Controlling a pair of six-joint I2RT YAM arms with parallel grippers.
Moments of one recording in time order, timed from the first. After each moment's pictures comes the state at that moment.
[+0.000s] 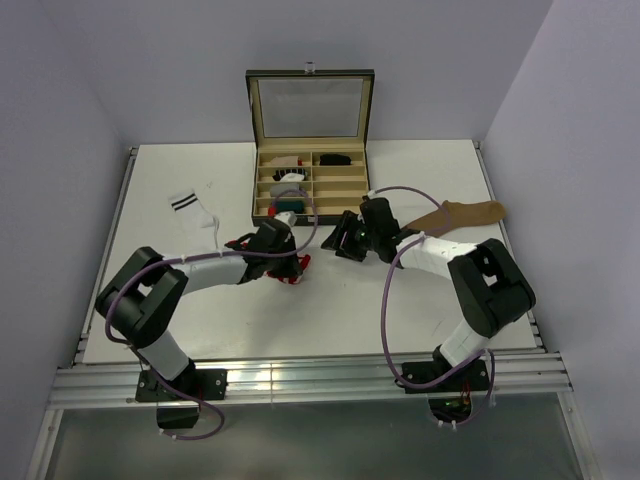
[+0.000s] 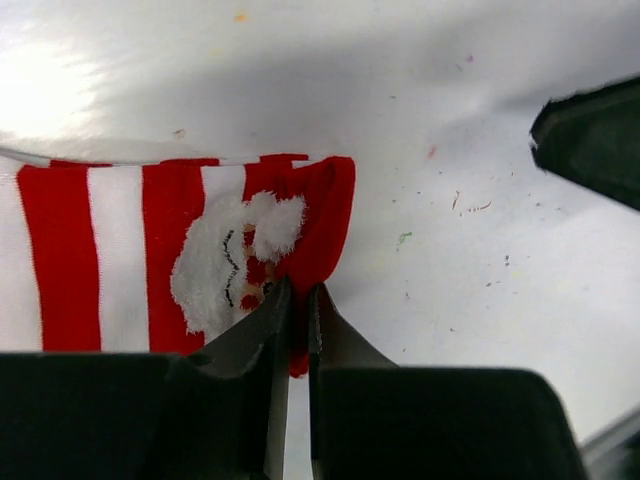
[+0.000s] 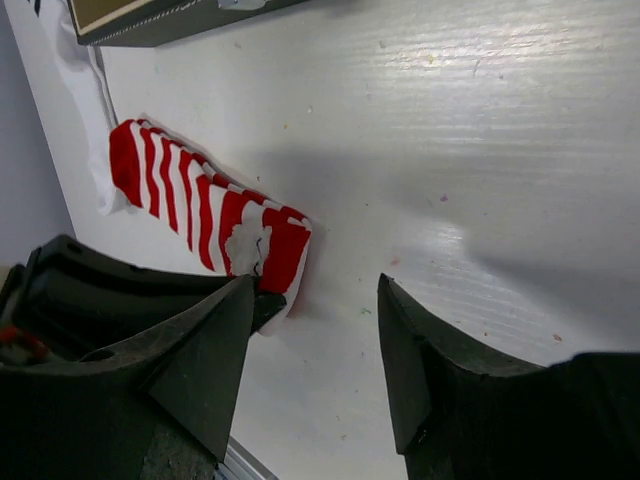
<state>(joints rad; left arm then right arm) -0.72 1.67 0.86 -0.04 0.00 -0.59 0.48 1.62 0.82 0.07 -0.26 0.88</state>
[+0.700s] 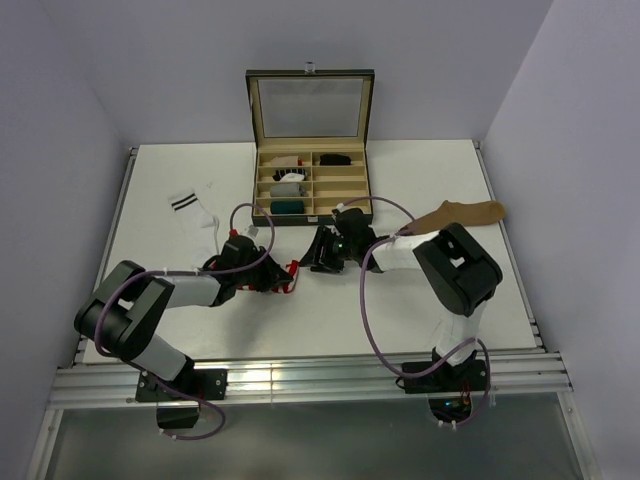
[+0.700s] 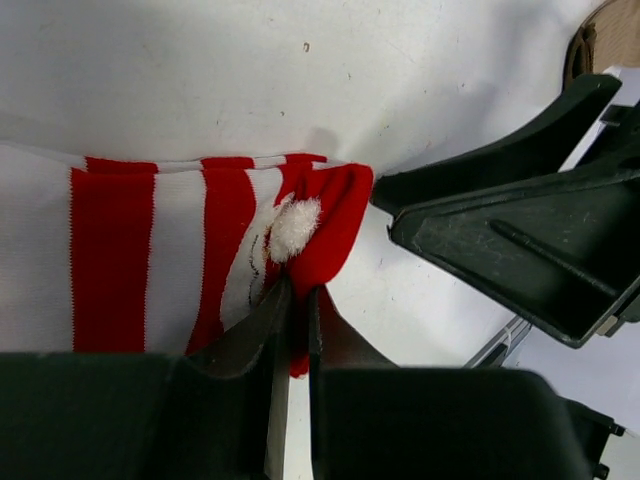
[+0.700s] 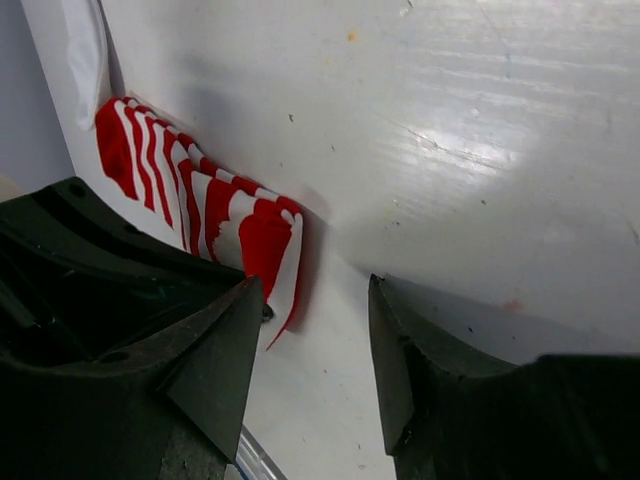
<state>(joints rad) -0.53 1.55 0.50 0.35 0.27 -1.01 0.60 1.82 0.85 0.23 -0.39 0.89</state>
